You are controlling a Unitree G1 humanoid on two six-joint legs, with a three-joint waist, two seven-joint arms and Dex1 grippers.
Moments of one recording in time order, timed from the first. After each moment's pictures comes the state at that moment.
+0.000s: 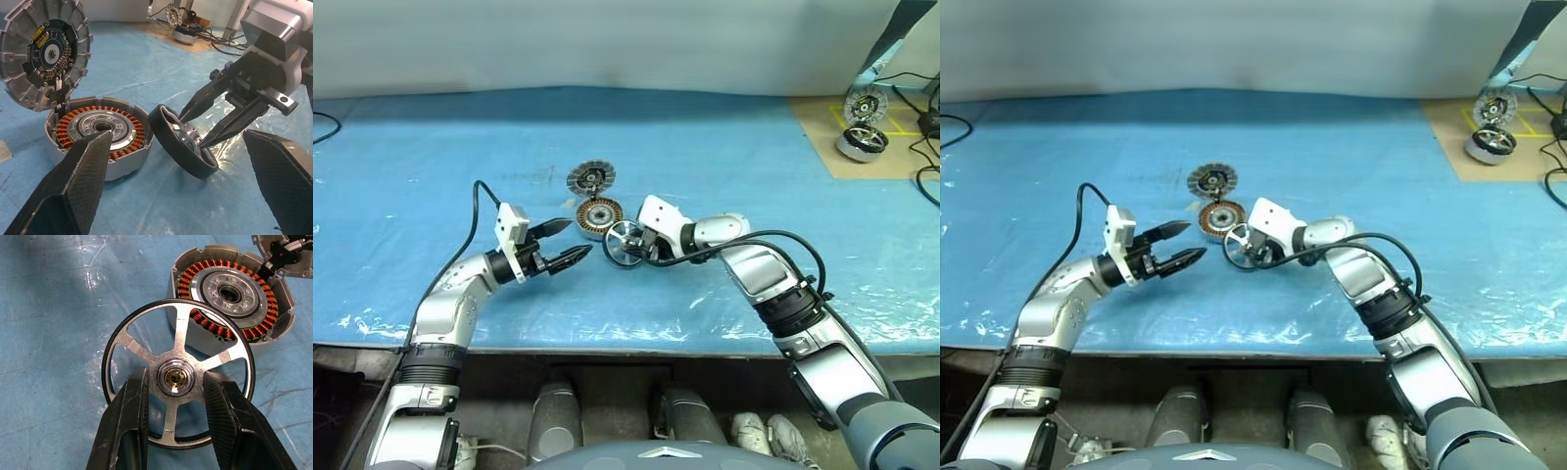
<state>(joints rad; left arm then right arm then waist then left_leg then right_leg) -0.31 0.41 0.07 0.15 -0.48 0.24 -1.05 -0.66 -0.42 0.40 0.06 -0.03 0.56 0.91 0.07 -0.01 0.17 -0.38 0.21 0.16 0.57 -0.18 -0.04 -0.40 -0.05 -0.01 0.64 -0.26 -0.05</state>
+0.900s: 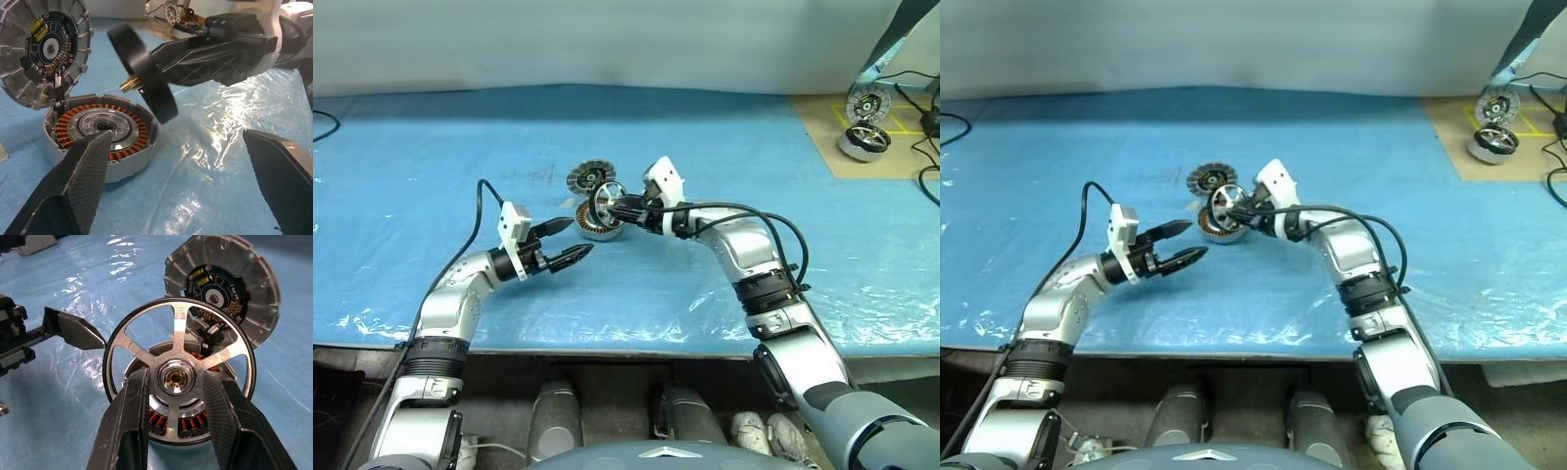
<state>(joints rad) -0.34 0.41 0.07 0.22 -0.47 0.21 -1.07 -0.77 -0.21 0.17 0.33 0.17 0.52 0.79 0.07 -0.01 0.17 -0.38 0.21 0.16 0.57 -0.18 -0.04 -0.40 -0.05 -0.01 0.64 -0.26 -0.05</state>
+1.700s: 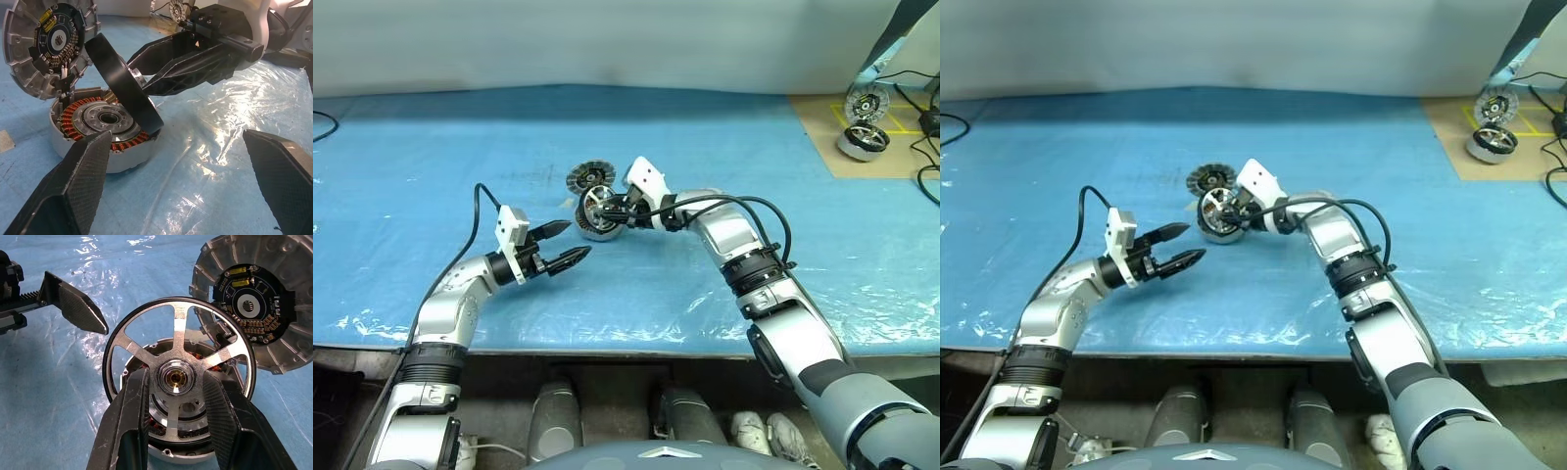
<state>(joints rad) -0.32 0.41 0.07 0.19 -0.47 0.21 -1.05 -0.88 -0.21 0.27 0.50 0.04 0.36 0.90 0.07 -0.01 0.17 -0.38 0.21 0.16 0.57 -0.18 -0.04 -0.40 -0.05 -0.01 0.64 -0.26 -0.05</state>
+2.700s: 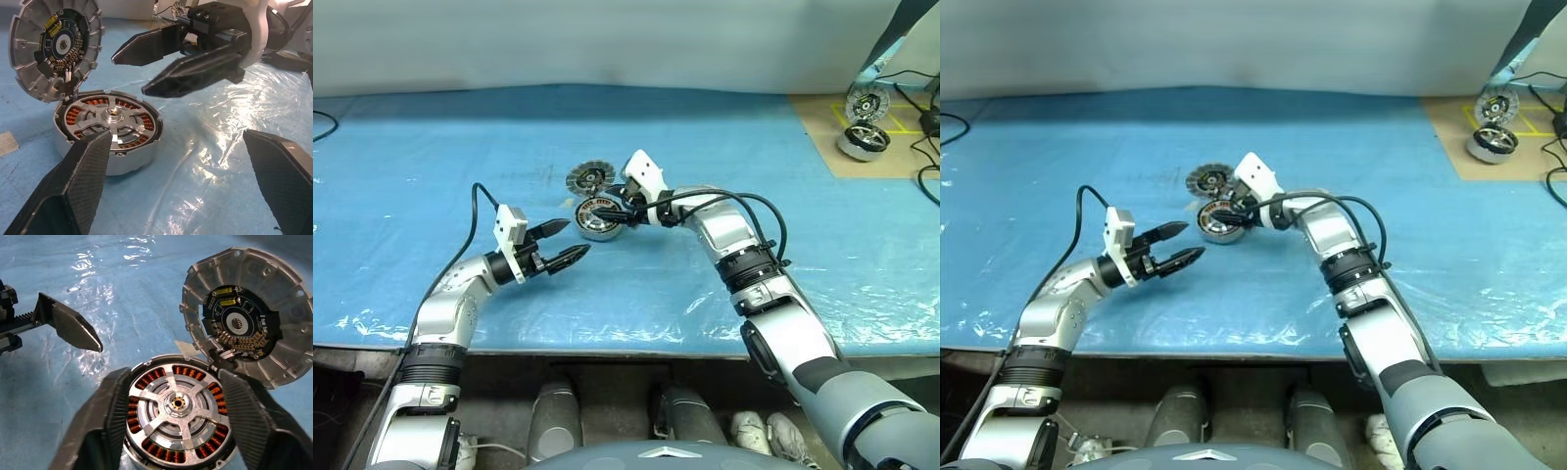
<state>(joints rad) -0.31 0.41 0.08 0.19 -0.48 0.22 -1.04 -0.90 -0.17 0.23 0.53 0.05 0.36 0.86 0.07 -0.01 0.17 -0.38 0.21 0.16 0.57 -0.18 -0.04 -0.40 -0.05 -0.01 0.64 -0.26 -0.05</state>
